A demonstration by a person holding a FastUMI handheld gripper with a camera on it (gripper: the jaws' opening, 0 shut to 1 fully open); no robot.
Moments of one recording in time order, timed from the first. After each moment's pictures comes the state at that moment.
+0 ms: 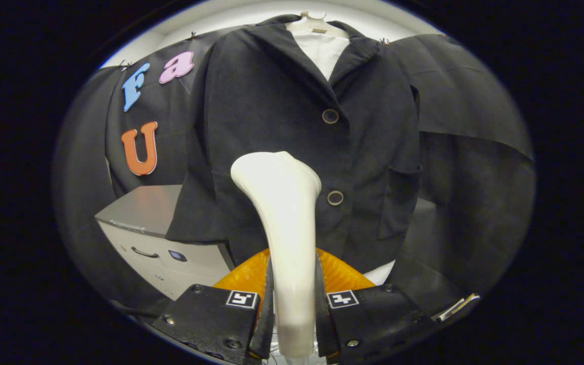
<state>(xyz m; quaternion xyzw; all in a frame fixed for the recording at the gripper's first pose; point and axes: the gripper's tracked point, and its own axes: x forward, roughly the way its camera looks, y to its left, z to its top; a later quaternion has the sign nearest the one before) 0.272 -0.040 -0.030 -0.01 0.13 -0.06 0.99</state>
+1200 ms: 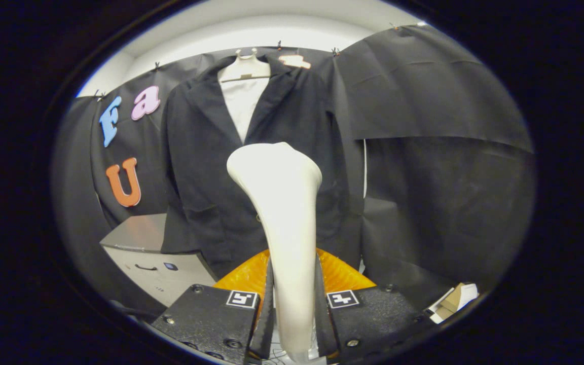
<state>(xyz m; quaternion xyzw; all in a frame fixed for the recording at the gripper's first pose) 0.154 -0.143 0.063 0.06 0.06 -0.13 0.99</state>
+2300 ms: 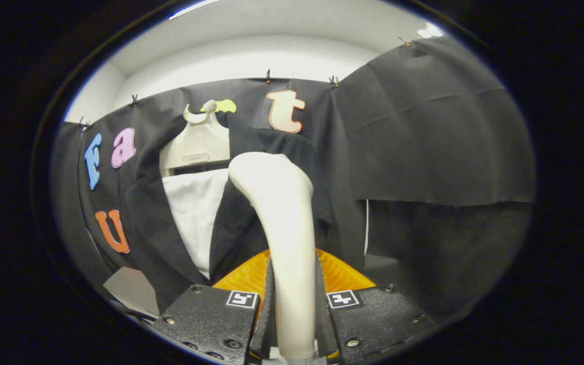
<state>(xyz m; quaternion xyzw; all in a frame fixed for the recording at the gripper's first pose) 0.283 -0.198 0.259 0.04 -0.02 -0.13 0.99</state>
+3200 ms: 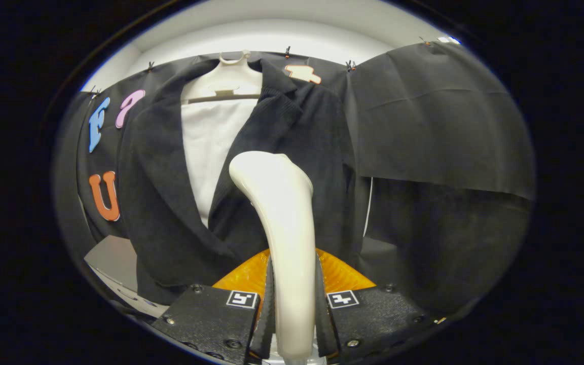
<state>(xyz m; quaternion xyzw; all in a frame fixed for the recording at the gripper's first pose) 0.293 -0.174 0.155 0.00 0.03 -0.14 0.99</state>
